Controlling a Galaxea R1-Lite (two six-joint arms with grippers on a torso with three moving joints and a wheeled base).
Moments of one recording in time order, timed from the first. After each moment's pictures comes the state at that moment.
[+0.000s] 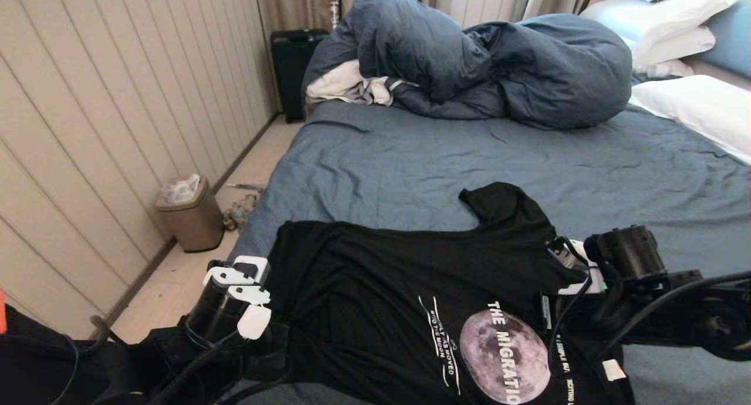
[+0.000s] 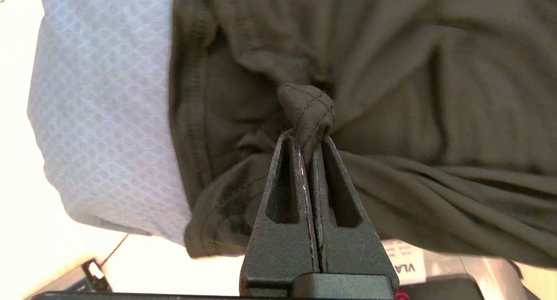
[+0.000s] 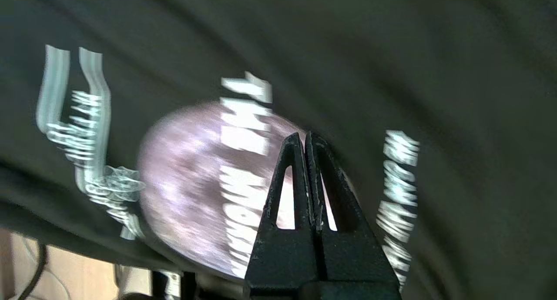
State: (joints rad) left arm -0.73 1.76 -0.49 -0.58 0.43 -0.35; right arm 0.20 1.70 -0.63 -0.25 0.15 0.26
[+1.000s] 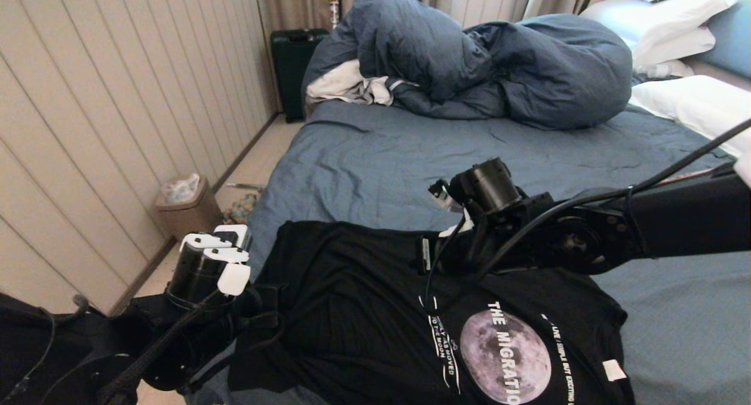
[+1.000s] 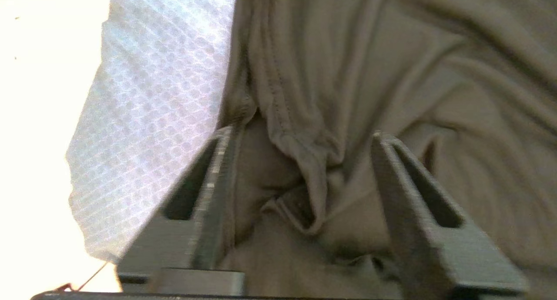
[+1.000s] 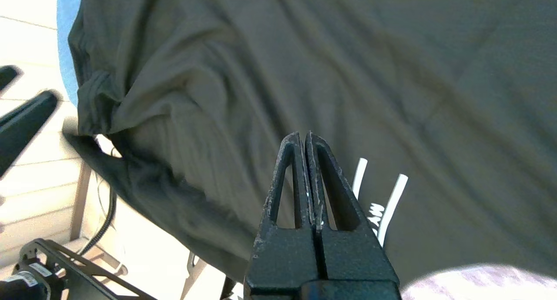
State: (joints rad) left arm -0.64 1.71 -0.55 -0.59 0.41 -0.35; right arm 0.56 1.91 -1.26 0.06 0.12 0.43
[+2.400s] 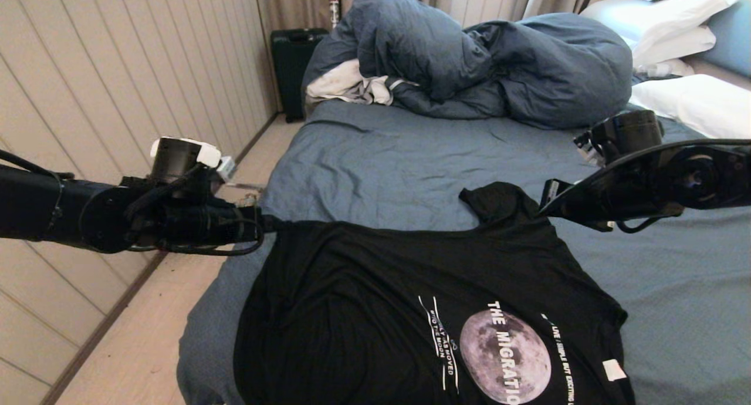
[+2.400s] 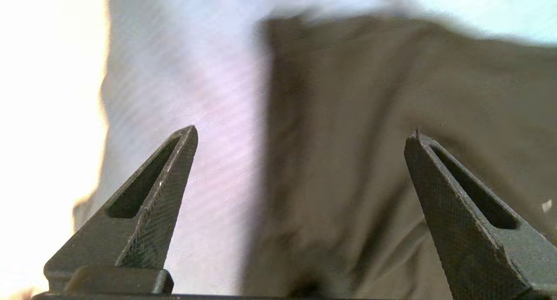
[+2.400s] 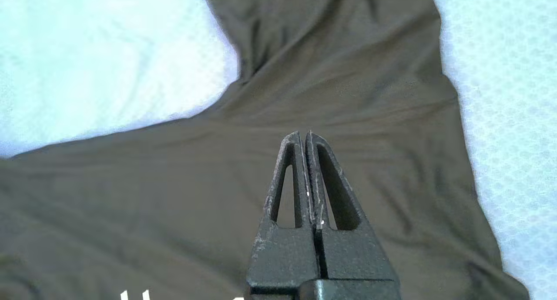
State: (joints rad) left arm -0.29 1.84 -1.13 -0.05 -0.08 -0.26; right arm 0.05 1.84 -1.32 0.13 0.02 0.38
